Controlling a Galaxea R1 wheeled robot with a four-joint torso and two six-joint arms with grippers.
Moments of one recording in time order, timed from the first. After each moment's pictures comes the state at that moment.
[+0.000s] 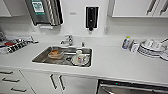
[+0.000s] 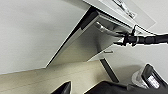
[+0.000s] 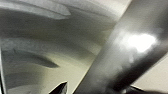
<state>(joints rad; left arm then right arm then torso) 0.98 1.66 -0.77 0.18 -0.07 0.00 -0.88 1.99 -1.49 0.01 0.20 1.00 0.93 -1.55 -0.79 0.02</state>
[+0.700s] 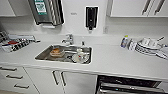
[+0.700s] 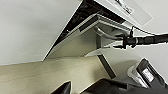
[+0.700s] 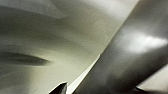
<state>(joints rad) 0.99 1.68 -0.78 0.18 -0.05 0.00 -0.91 2.00 -1.49 0.02 0.10 1.01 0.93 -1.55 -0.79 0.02</state>
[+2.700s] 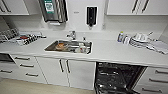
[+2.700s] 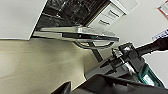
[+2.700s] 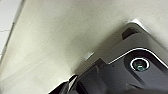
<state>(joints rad) 0.99 1.75 -0.80 0.18 0.01 0.00 -1.14 2.33 -1.76 -0.01 -0.20 0.96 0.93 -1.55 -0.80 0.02</state>
